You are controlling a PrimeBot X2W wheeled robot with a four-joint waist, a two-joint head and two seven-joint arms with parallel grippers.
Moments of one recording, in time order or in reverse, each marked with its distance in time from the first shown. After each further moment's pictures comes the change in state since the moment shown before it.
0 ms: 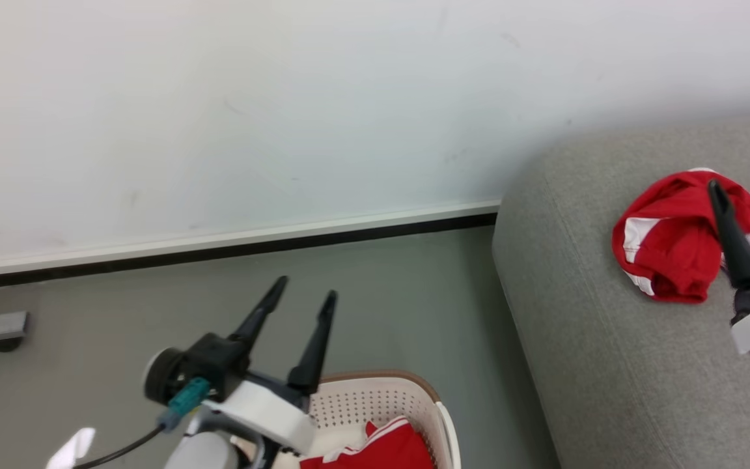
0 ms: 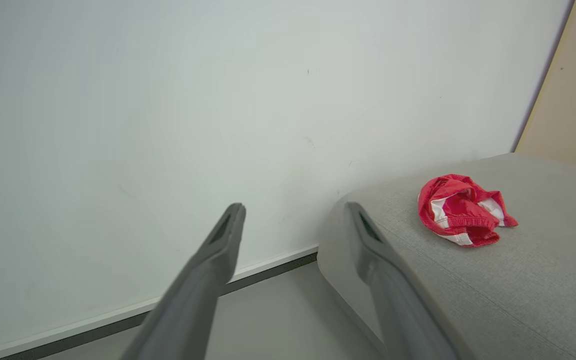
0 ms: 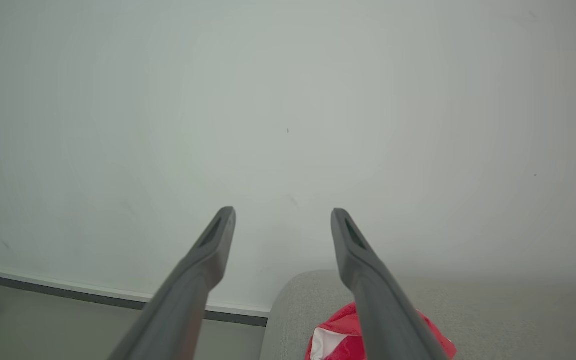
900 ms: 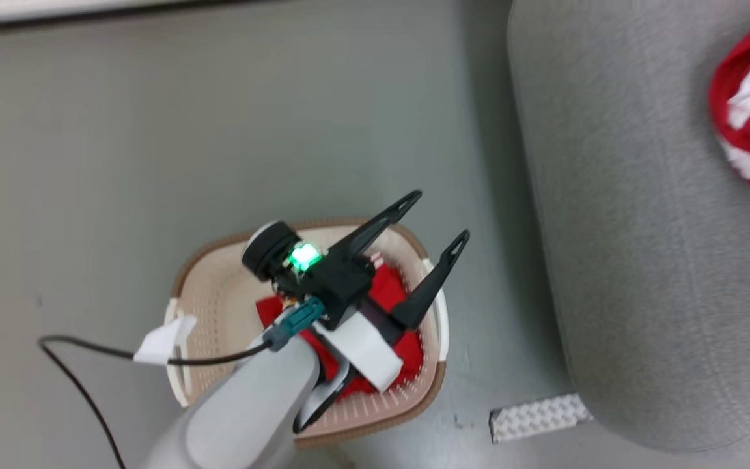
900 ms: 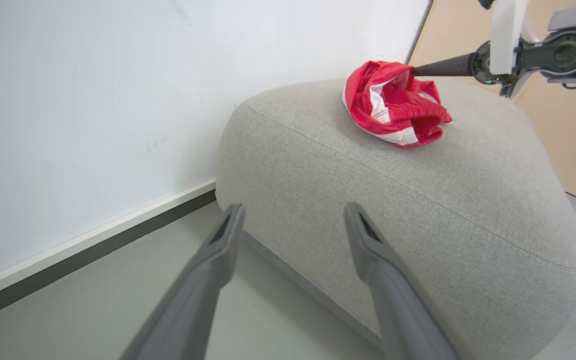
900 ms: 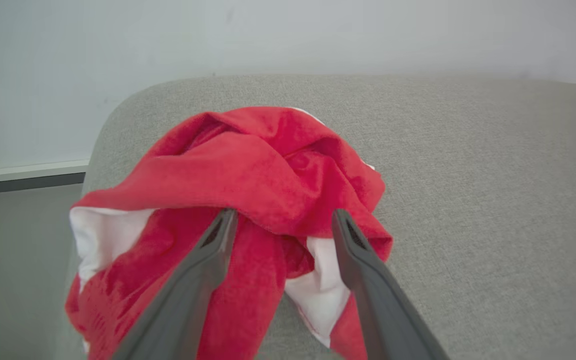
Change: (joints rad) left arm -0.370 -0.007 -0.288 0.053 0.050 -0.087 0.000; right arm -0.425 -0.047 -0.079 0.484 0.021 0.000 0.206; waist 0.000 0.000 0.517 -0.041
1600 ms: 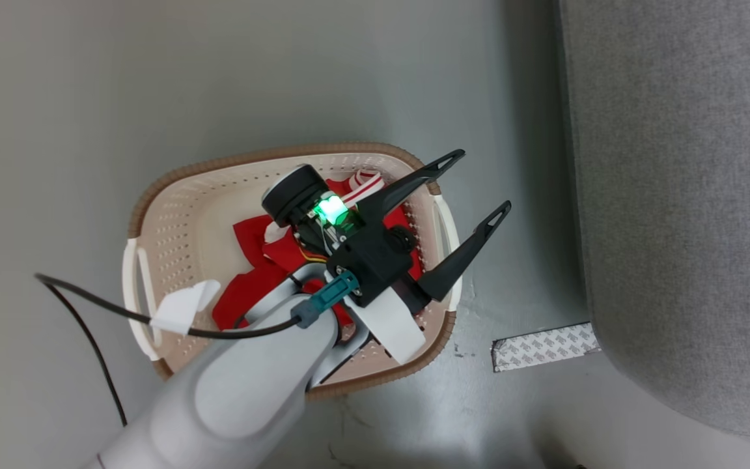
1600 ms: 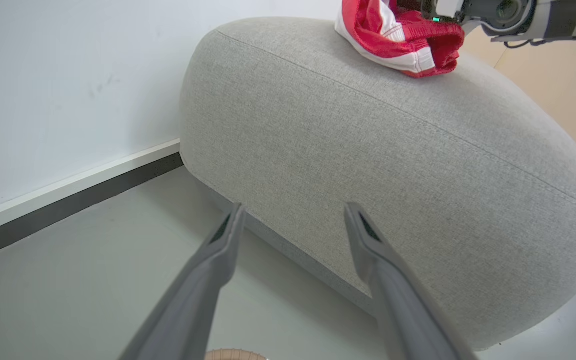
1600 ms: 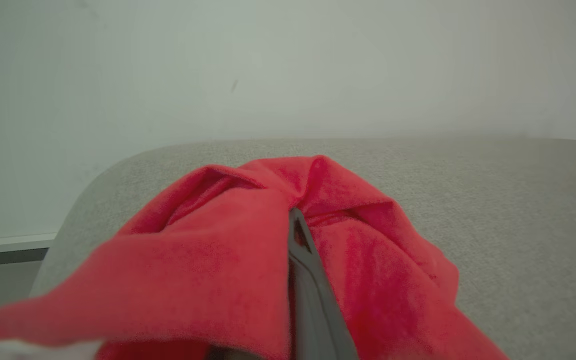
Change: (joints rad) left arm -0.153 0.030 -0.100 -0.026 0.035 -0.008 0.007; right arm -0.072 0.028 -0.190 -0.117 -0.050 0.000 -0.274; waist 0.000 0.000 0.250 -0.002
